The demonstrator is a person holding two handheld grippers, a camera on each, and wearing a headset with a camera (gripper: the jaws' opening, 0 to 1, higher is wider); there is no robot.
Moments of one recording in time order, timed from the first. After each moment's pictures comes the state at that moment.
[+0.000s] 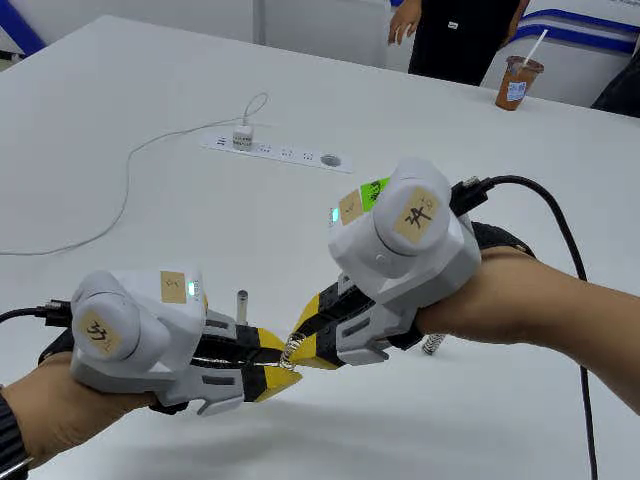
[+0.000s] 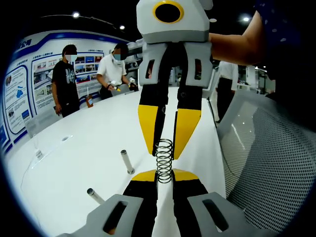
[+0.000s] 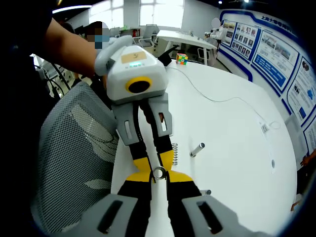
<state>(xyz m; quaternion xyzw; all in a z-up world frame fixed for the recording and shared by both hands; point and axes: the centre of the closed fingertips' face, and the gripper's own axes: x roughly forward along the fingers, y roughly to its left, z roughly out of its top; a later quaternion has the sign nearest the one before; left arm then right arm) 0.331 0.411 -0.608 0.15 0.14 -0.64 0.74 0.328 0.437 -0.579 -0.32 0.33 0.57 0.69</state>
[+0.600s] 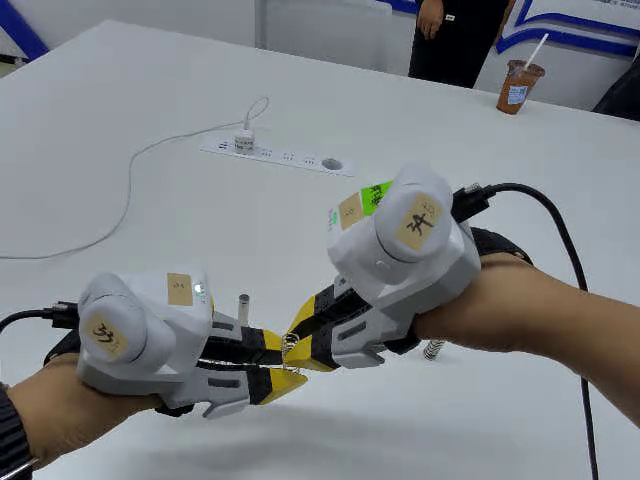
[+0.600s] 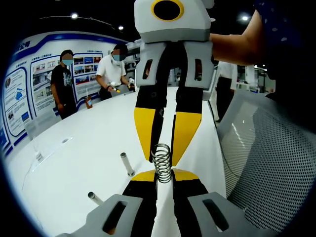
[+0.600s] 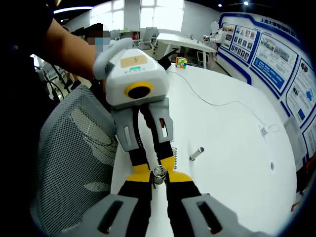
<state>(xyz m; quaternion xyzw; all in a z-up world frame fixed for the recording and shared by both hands) 0.330 0.407 -0.605 0.16 0.13 -0.64 0.74 0.328 0.442 -0.576 -0.31 0.31 0.57 0.69</state>
